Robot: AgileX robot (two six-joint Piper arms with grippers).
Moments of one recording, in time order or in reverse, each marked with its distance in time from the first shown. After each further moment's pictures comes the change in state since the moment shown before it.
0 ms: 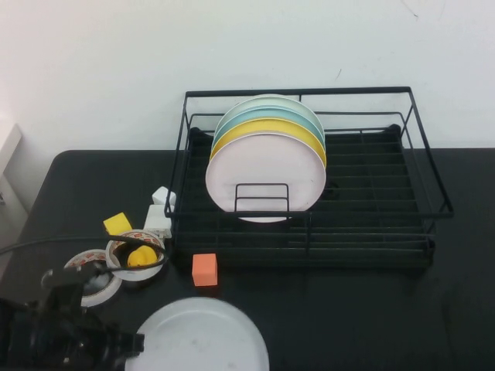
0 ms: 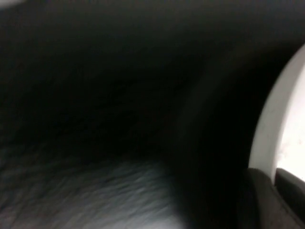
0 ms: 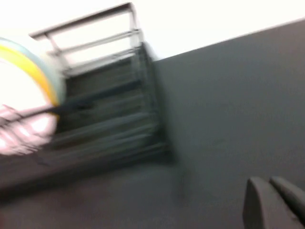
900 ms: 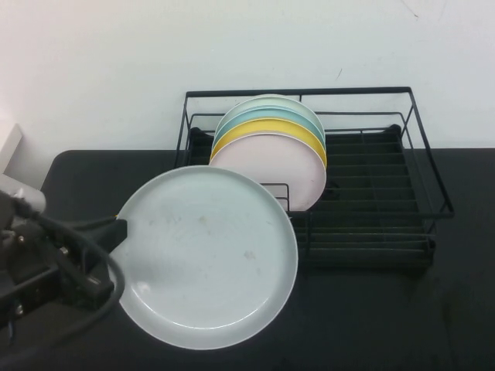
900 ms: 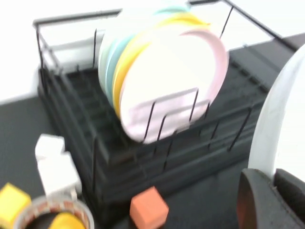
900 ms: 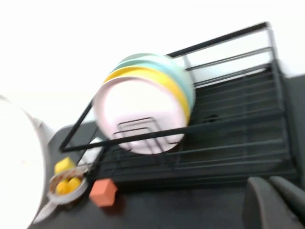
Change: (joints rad) right arm 0.000 0.124 -0.210 0.661 0.125 -0.545; left arm -0.011 -0.756 0.046 -0.141 0.145 0.267
